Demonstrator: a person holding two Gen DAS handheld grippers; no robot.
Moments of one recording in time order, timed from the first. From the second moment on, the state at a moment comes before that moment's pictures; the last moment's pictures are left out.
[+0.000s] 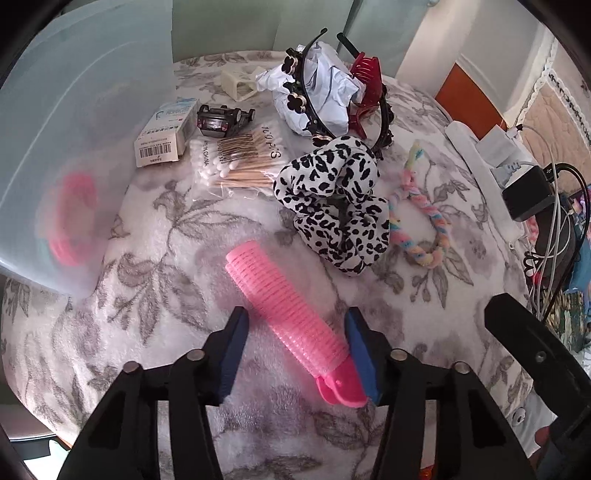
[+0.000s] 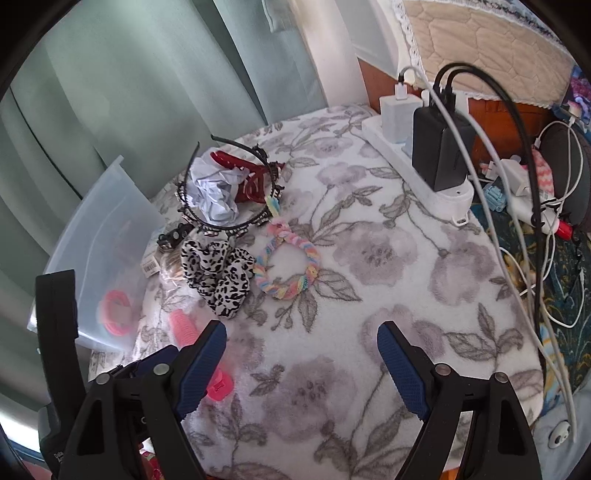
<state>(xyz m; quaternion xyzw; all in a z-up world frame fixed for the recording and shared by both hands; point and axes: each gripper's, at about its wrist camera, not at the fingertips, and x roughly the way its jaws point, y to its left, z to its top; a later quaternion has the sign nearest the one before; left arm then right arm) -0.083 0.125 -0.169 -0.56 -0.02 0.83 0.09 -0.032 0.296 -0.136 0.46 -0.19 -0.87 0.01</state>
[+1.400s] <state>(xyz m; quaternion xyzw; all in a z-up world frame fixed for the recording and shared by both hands) -0.095 0.101 -0.171 -0.54 -0.04 0.83 0.11 -0.111 0.244 -0.169 0.47 -0.03 -0.88 0.00</state>
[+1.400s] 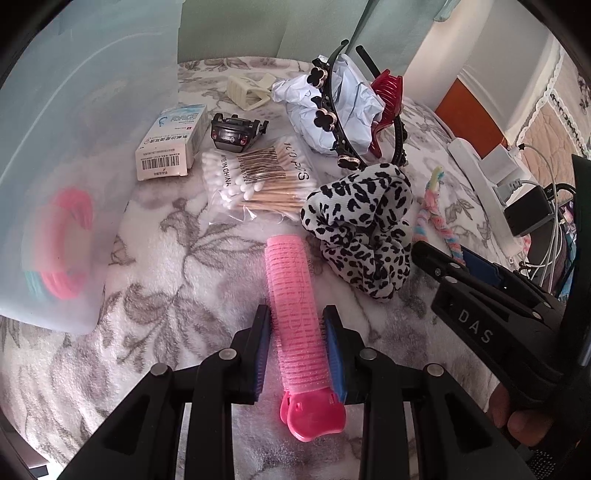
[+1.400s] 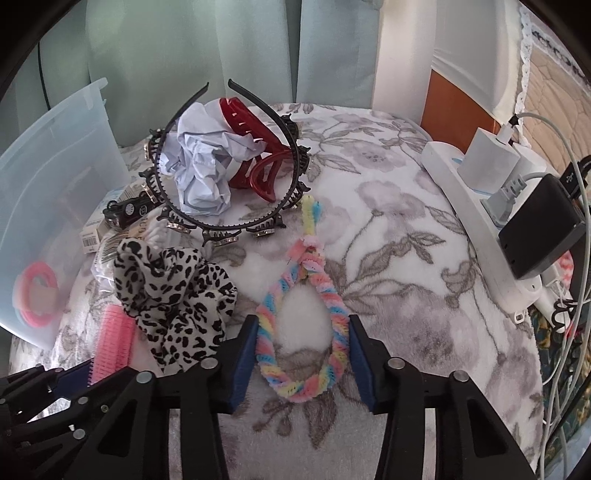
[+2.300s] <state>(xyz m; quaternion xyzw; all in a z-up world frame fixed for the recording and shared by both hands) -0.061 0.077 -0.115 -0.49 -0.06 0.86 0.13 -0.038 0.260 -0.086 0.39 -0.10 -0.92 -0.01</state>
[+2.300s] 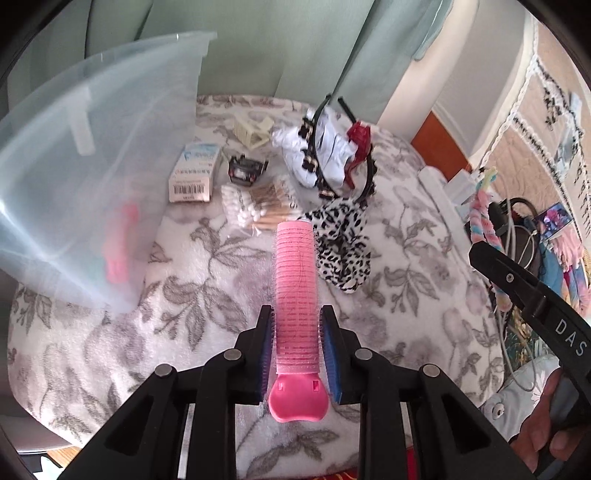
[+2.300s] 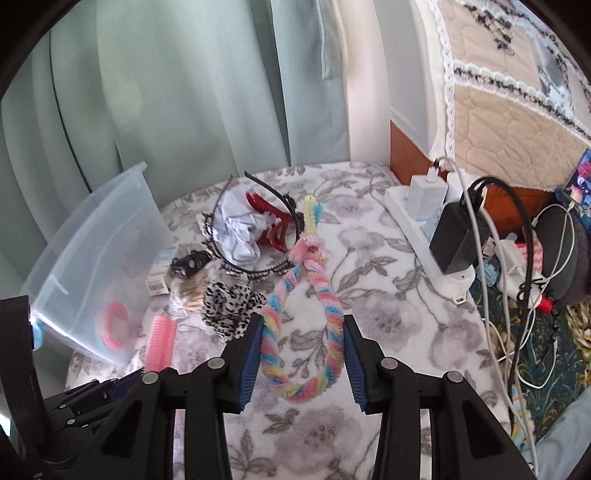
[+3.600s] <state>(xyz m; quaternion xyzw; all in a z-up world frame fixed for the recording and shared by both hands) -0.032 -0.004 0.074 -0.28 -0.12 0.94 0.12 0.005 0.184 0.088 0.22 -0.10 -0.96 0.12</state>
